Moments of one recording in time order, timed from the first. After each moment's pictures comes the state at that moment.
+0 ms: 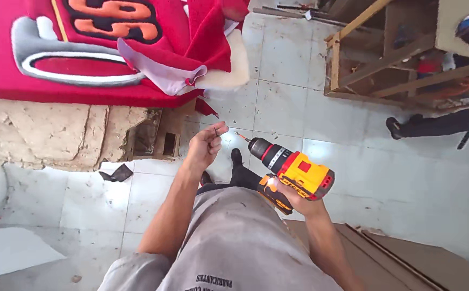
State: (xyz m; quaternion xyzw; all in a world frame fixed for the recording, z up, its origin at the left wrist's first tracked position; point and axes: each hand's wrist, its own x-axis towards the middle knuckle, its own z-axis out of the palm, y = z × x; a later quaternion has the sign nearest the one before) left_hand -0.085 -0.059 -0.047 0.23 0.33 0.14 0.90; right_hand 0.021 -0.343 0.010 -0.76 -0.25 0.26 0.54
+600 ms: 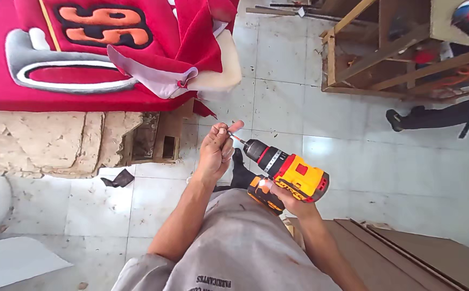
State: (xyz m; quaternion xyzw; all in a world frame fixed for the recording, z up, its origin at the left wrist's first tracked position) left_hand -0.068 -0.108 -0.007 0.21 0.22 0.22 0.93; right_hand 0.007 -0.344 0.005 -0.72 -0.25 0.26 0.59
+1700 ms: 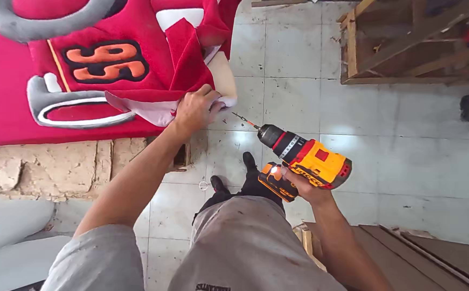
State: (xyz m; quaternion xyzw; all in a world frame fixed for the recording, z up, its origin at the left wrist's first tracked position) left_hand 0.040 0.063 -0.006 0.98 0.06 0.12 0.16; right_hand 0.105 -0.303 -0.015 -0.69 -0.25 0.25 0.63
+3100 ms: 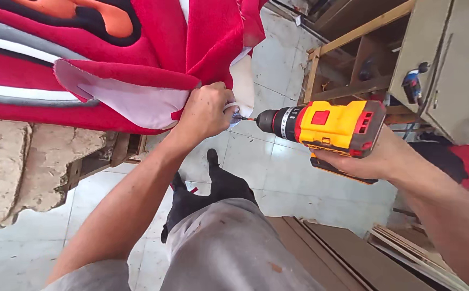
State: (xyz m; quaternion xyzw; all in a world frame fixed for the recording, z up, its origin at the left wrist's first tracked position) left_hand 0.052 0.079 -0.027 0.90 0.16 0.17 0.37; right_hand 0.234 -0.144 0.133 -0.82 -0.50 0.27 0.09
